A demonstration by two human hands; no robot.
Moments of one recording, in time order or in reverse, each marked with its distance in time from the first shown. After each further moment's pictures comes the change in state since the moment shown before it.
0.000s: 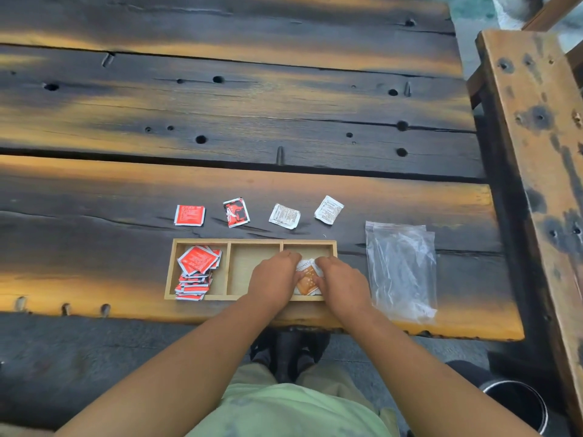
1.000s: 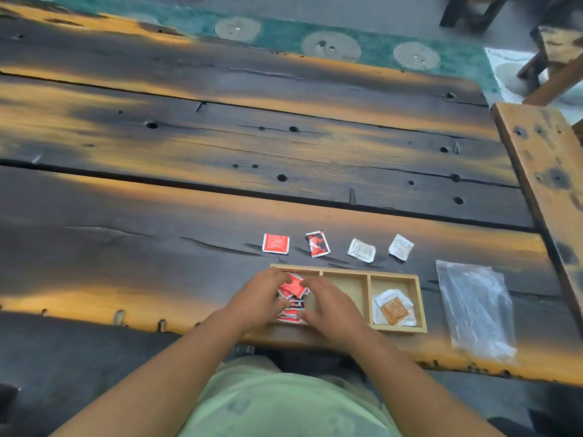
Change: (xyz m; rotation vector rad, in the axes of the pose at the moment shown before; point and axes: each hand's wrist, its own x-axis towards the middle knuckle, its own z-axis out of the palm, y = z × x) left_hand -0.062 -0.197 -0.104 -0.173 -0.022 0.151; right_hand 0.012 -0.192 0.030 0.202 -0.079 -0.192
